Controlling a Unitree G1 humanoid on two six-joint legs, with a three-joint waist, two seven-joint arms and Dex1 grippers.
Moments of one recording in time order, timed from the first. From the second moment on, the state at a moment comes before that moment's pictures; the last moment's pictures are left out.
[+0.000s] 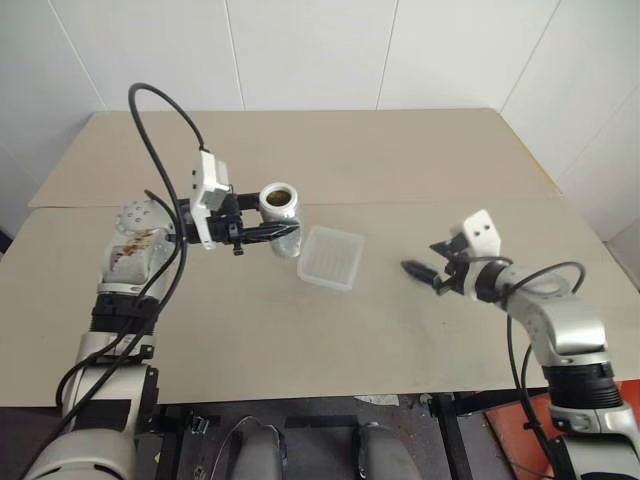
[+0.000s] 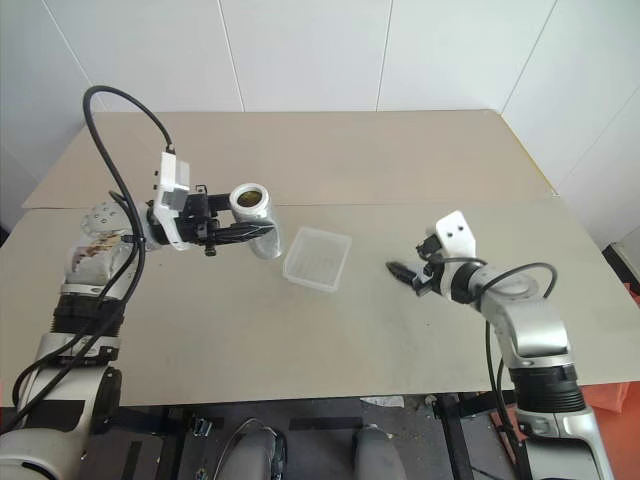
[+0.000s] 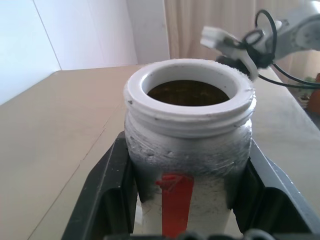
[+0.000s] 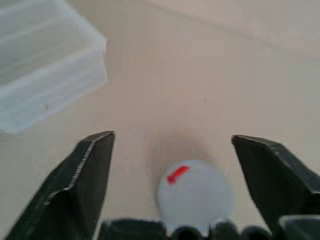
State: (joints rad) left arm -0.80 0.55 0.02 0.35 -0.39 0.14 -1.30; right arm -0.41 -0.59 -0.02 -0.04 0.31 0.69 0.63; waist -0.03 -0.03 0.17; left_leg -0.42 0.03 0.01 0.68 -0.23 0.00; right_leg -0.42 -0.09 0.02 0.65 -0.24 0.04
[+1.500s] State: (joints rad) left arm -1.35 0.49 -0.97 0.86 1.48 -0.50 0.37; right arm -0.66 -0.88 -0.14 -0.41 0.79 1.17 0.78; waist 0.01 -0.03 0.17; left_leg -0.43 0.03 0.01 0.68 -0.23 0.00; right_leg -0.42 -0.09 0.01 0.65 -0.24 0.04
